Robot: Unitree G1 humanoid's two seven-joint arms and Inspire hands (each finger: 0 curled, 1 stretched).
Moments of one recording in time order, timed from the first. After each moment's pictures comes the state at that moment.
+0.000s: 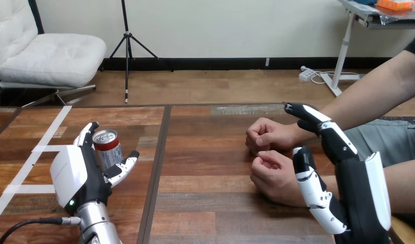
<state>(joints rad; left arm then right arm) -0.32 0.19 -0.11 0.89 0.49 -0.22 0.78 0.33 -0.09 -0.01 -0.07 -0.31 -0.83 -0.13</state>
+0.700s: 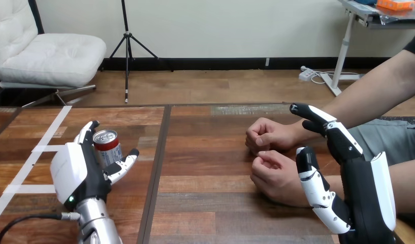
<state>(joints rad) -0.34 0.20 -0.11 0.89 0.49 -0.19 0.76 0.33 -0.09 -0.03 -0.07 -0.31 -0.83 -0.13</state>
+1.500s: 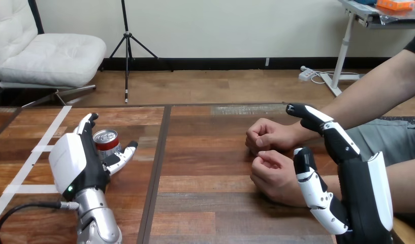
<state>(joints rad) -0.40 0.21 -0.10 0.94 0.48 -0.19 0.75 0.33 -0.09 -0.02 -0.07 -0.32 -0.84 -0.13</state>
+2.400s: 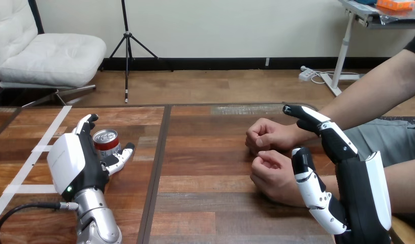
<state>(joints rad) -0.41 0.21 -0.10 0.96 0.48 -0.19 0.77 0.33 -0.09 -0.02 -0.07 -0.32 -0.84 -0.12</state>
